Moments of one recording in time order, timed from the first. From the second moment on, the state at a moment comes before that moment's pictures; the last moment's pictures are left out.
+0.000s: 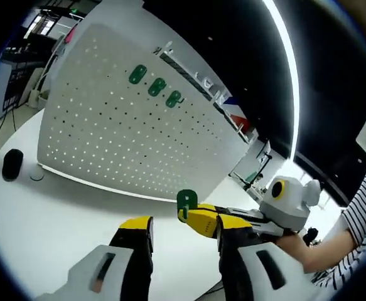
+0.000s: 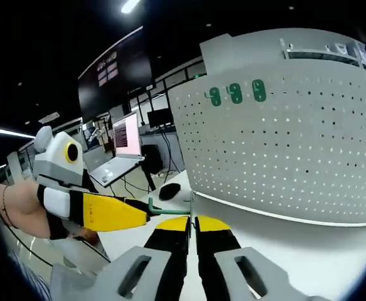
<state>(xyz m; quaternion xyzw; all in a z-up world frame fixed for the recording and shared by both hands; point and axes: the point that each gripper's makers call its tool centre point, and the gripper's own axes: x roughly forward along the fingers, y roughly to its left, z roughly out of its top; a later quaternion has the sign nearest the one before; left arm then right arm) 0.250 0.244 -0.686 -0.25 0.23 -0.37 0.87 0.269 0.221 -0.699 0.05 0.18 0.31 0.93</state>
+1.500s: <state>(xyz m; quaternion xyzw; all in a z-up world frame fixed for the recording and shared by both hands) 0.248 0.239 -0.659 -0.29 0.20 -0.38 0.86 0.254 0.234 -0.670 0.01 0.11 0.31 0.94</state>
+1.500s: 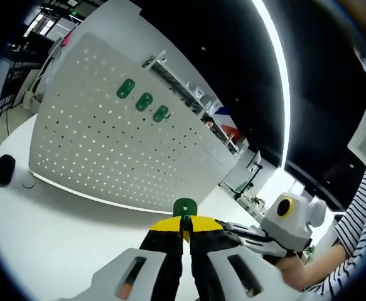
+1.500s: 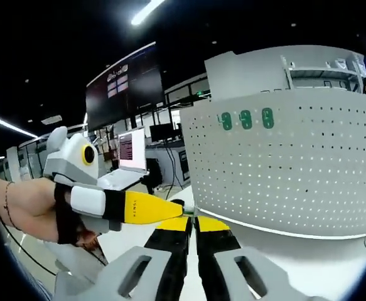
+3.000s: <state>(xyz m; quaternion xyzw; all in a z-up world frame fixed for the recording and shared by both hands) 0.300 0.293 -0.643 -0.07 0.13 -0.26 0.95 0.213 0.124 -0.749 -0.12 0.24 0.21 0.94</state>
